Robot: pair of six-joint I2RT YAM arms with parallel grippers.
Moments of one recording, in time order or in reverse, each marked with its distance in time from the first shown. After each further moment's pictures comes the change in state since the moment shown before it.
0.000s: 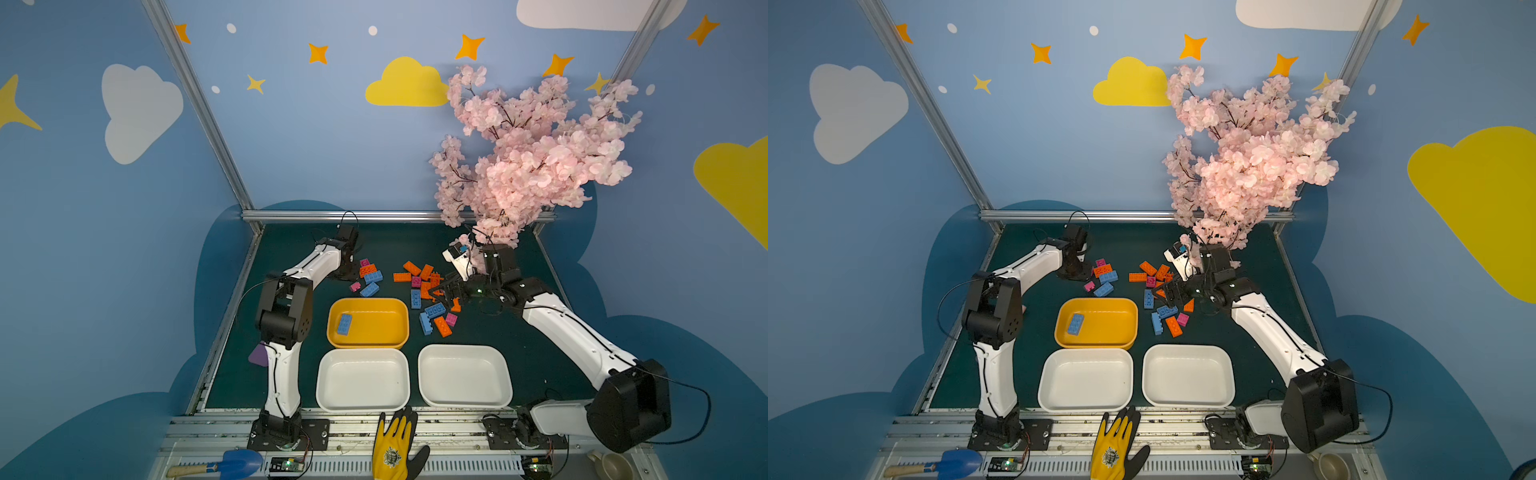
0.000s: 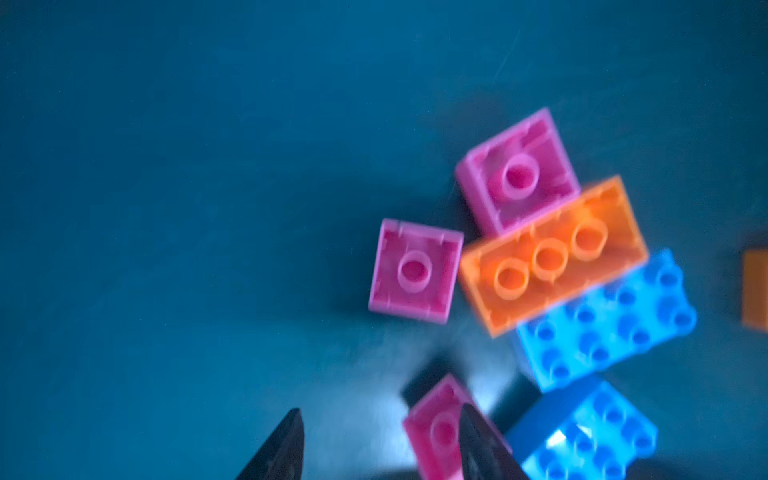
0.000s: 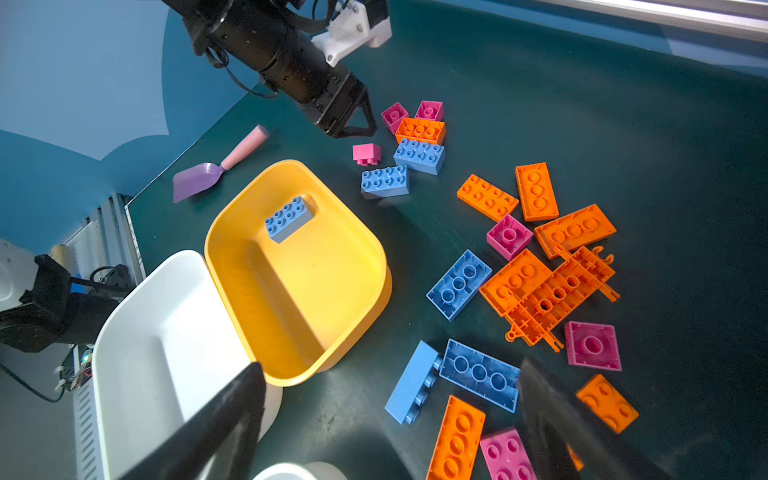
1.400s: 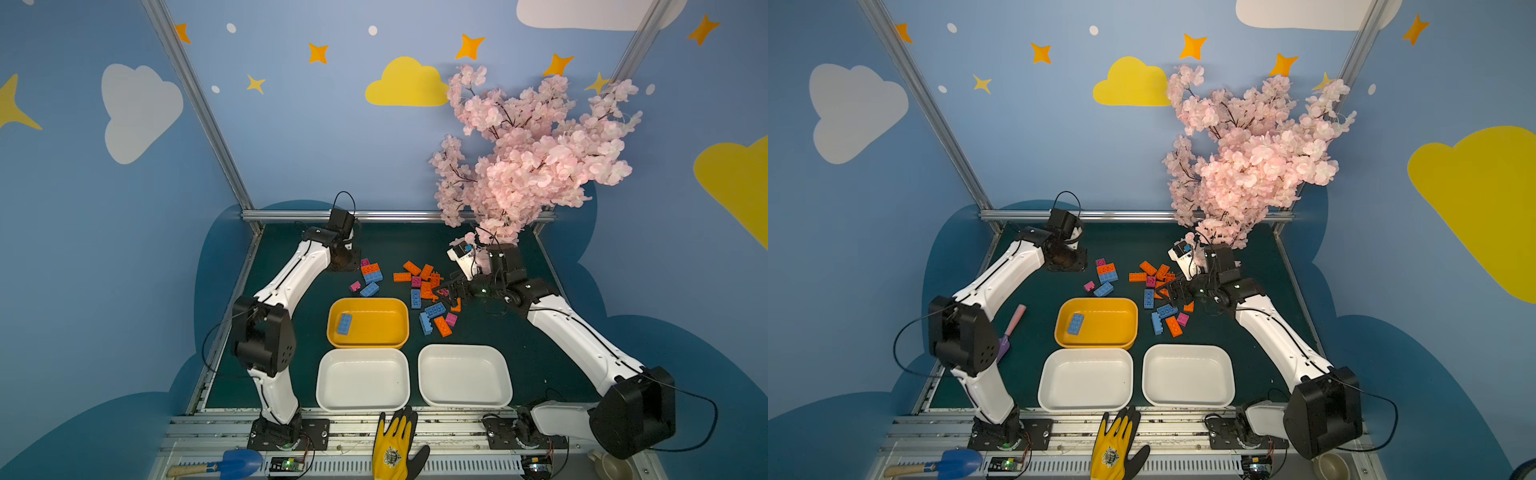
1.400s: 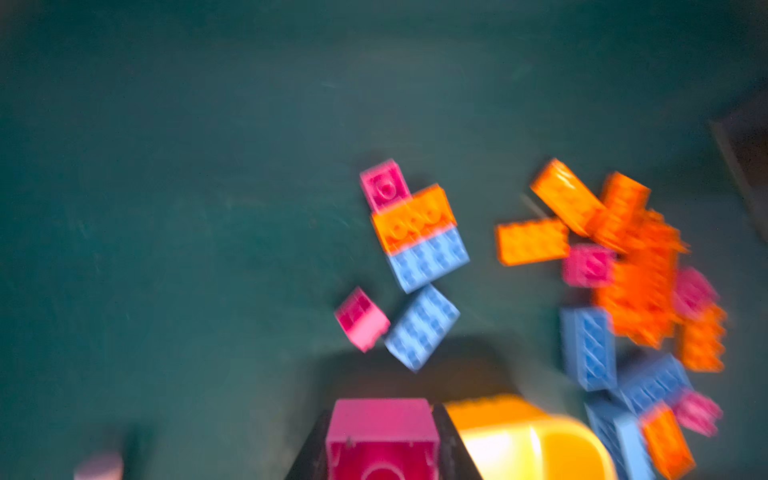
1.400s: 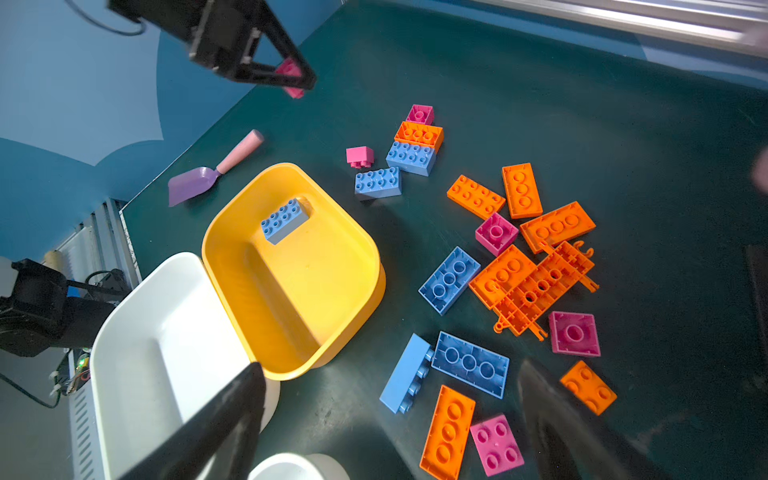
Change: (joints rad) left arm -0.074 -0.390 -0.084 -0.194 0.126 -0.129; right arm -0.019 -0.033 0.000 -0.016 -0.001 -0.005
